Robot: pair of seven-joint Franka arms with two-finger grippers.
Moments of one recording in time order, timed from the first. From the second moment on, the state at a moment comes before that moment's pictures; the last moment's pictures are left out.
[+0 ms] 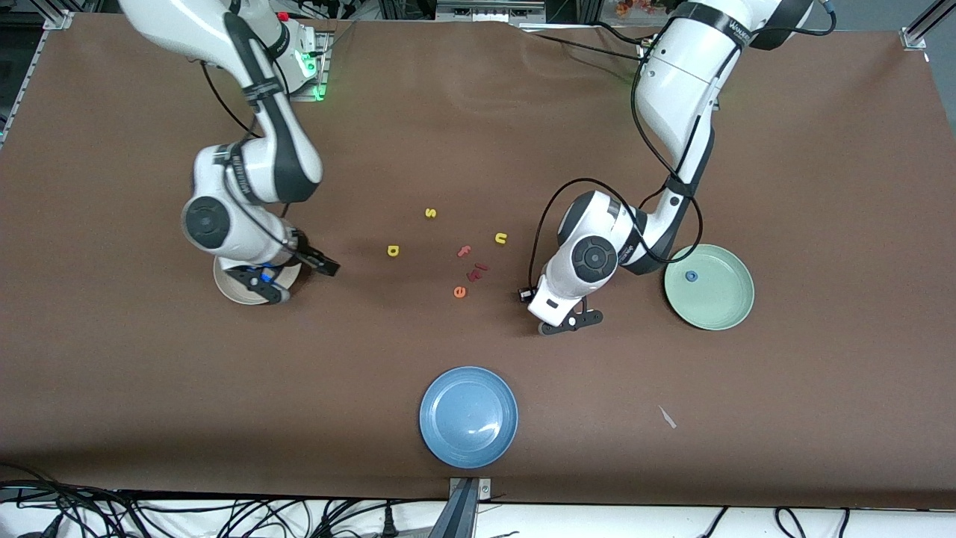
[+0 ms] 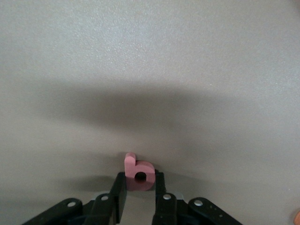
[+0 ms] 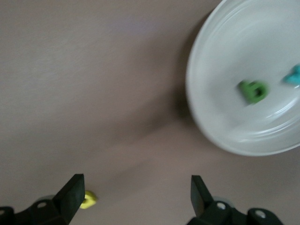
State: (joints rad) left arm -0.49 0.82 -0.04 -1.51 -0.20 2.29 -0.66; right arm 0.57 0.44 -0.24 -1.93 0.26 2.20 0.76
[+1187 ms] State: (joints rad) left arm -0.03 0.63 -0.02 -1.48 -0.11 1.71 -0.26; right arm 0.82 0.58 -0.22 -1.93 0.27 2.45 1.36
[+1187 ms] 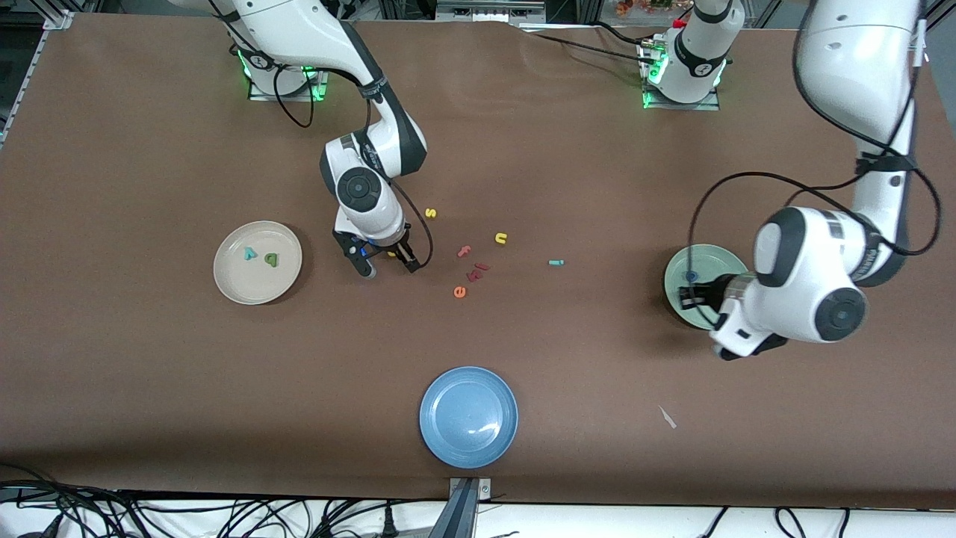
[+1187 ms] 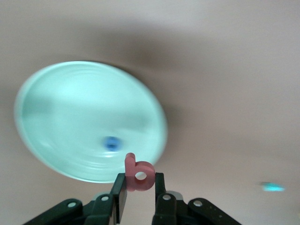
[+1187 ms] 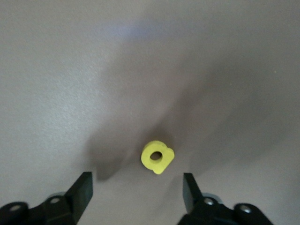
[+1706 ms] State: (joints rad) left arm 0.07 0.70 -0.03 -1.66 -0.08 1.83 -0.12; right arm 0.82 0.58 -0.23 -1.94 0.27 2.45 1.36
